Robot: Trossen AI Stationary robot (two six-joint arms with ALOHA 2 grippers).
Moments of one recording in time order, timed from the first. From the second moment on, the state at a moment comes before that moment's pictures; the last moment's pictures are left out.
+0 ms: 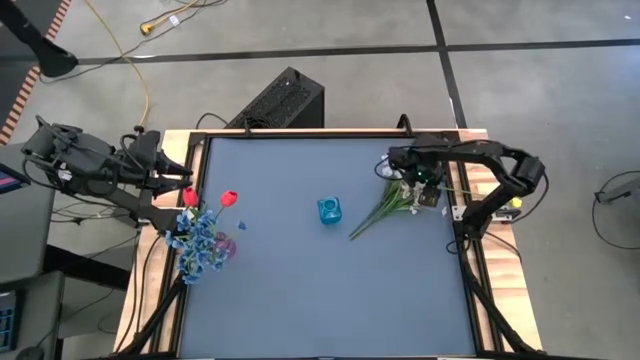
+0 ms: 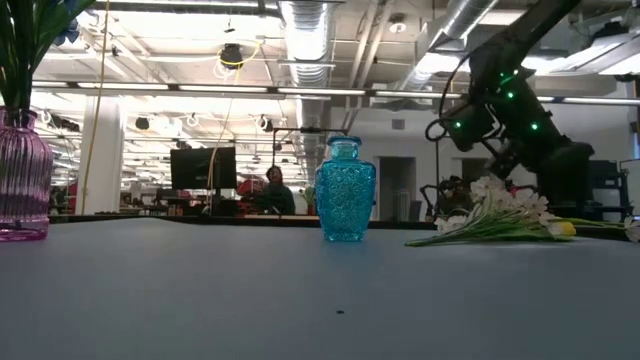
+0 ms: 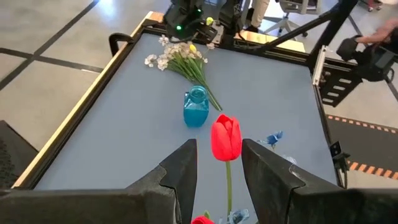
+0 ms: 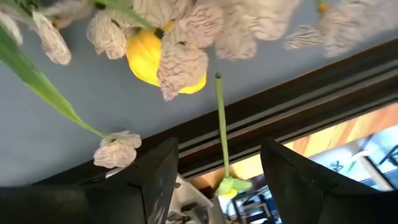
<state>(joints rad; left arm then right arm) -0.33 0.81 1.64 -1.38 -0.39 -0.39 -0.62 1.56 0.90 -1.33 0.37 -0.18</state>
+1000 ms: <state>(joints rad) -0.33 0.81 1.64 -1.38 -0.42 -0.46 -0.72 1.56 0.76 -1.15 0.42 -0.26</state>
